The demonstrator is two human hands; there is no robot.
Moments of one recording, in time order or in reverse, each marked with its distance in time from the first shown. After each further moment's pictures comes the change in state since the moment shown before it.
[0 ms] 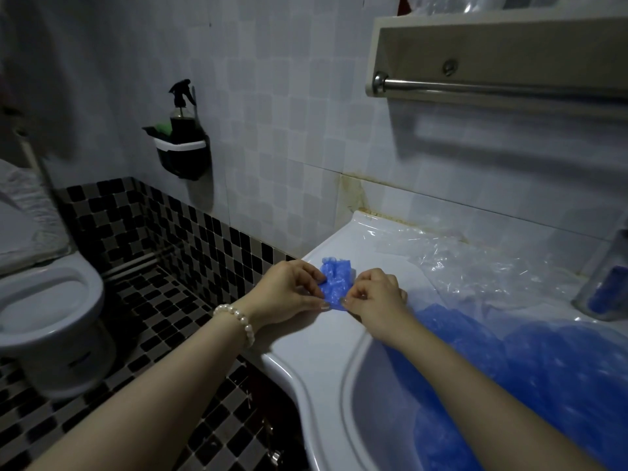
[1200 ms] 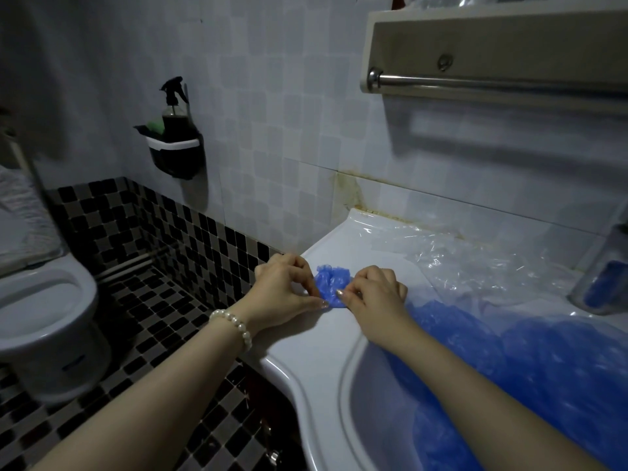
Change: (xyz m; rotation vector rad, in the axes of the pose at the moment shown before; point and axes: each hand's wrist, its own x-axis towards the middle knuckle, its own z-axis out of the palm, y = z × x) left_hand -0.005 0.001 0.001 0.192 0.124 0.031; right_hand 0.004 0.010 0.010 -0.160 0.085 -0.119
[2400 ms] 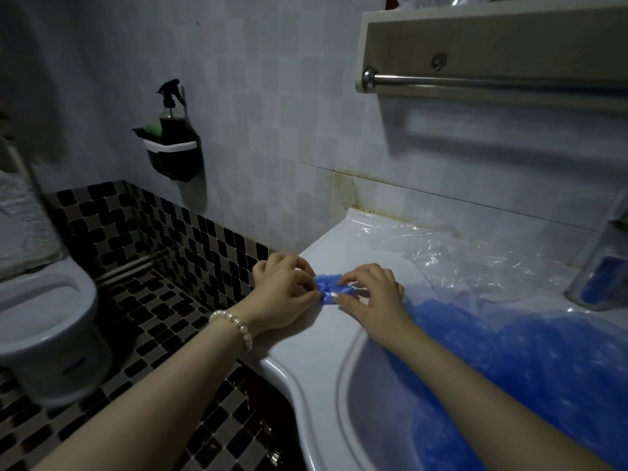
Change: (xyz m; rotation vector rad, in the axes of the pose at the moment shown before) left_hand 0.001 0.004 0.003 0.286 -0.079 0.060; right_hand -0.003 0.012 0.006 0.281 0.115 -0.074
